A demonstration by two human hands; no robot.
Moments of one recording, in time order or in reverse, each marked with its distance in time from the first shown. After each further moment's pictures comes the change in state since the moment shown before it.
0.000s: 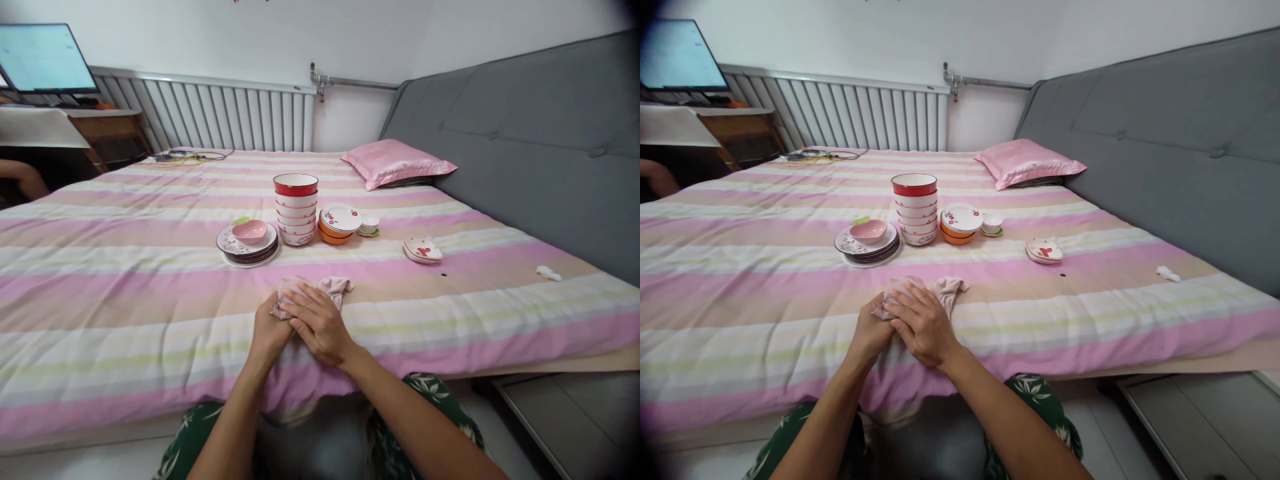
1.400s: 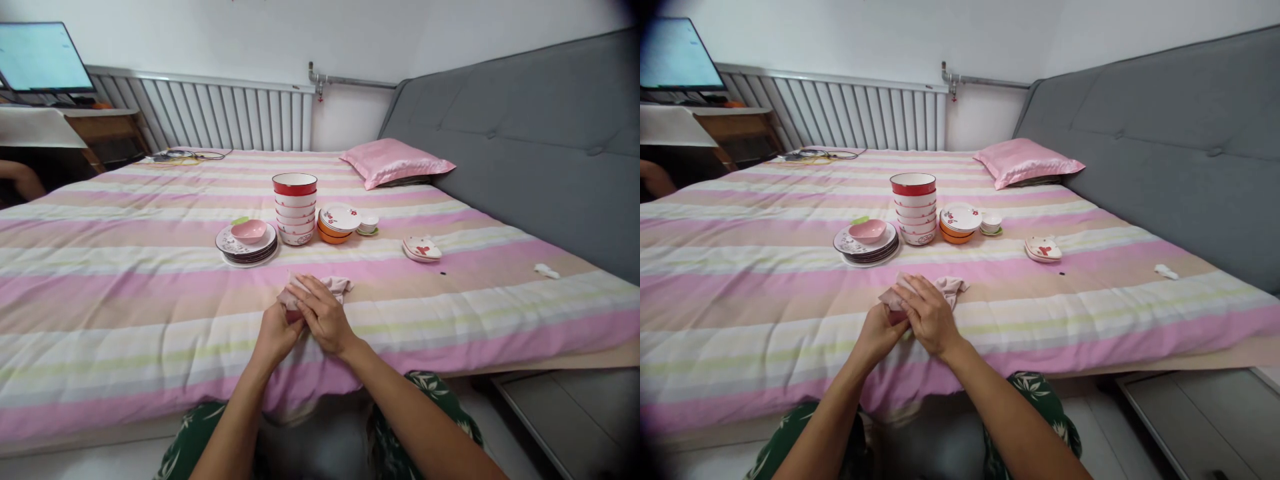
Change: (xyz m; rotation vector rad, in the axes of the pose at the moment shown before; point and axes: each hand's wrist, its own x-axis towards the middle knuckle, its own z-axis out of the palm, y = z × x) left_hand -0.001 0.005 0.003 0.292 -0.165 0.069; right_hand 0.004 0.014 0.003 0.095 0.089 0.124
